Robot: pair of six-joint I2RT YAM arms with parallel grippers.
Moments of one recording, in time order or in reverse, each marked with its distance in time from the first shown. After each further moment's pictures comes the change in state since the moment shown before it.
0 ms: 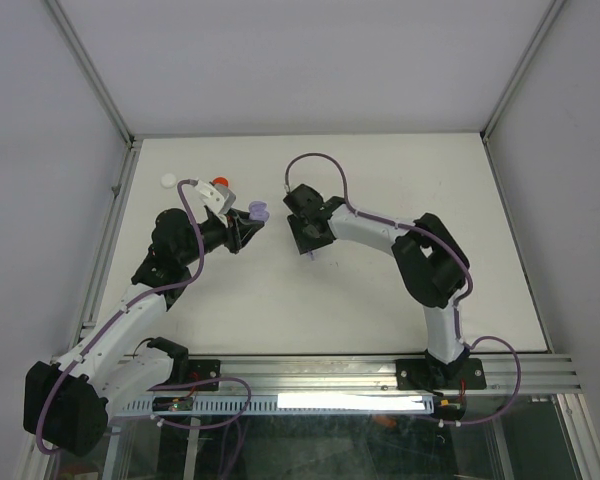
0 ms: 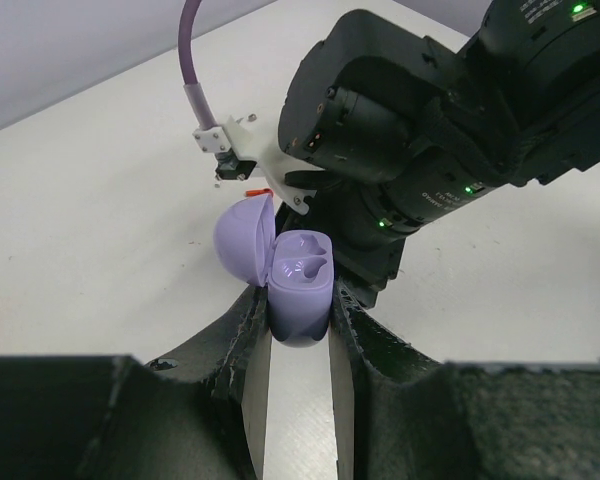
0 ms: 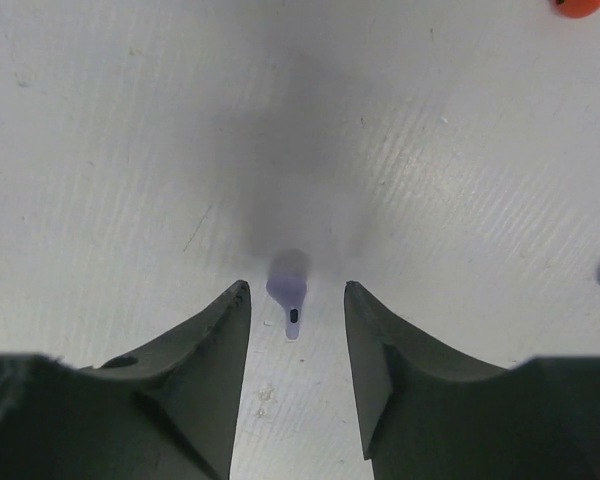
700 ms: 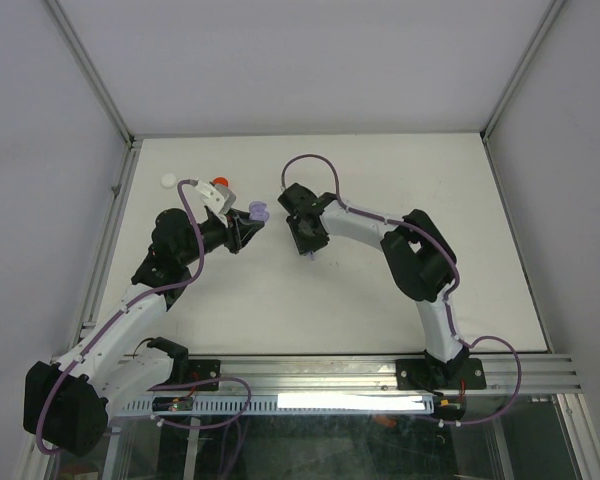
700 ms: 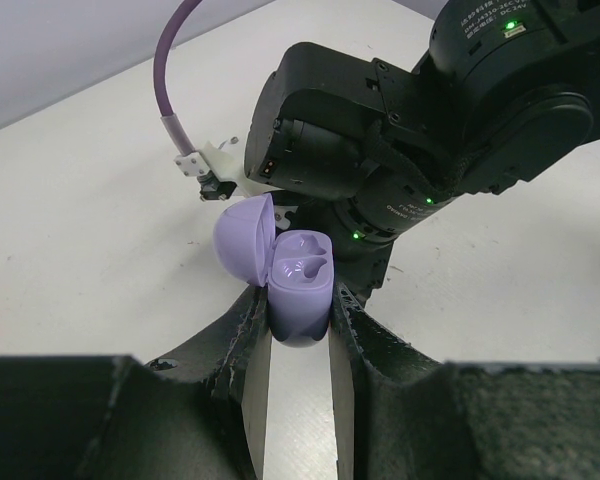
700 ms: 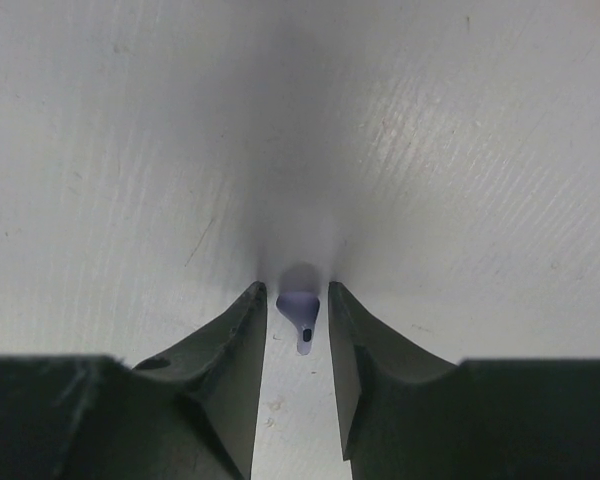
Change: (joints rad) left arm 0.000 0.000 0.000 -0.001 0.003 0.000; right arm 0.000 0.102 0.109 -0.108 -0.023 0.023
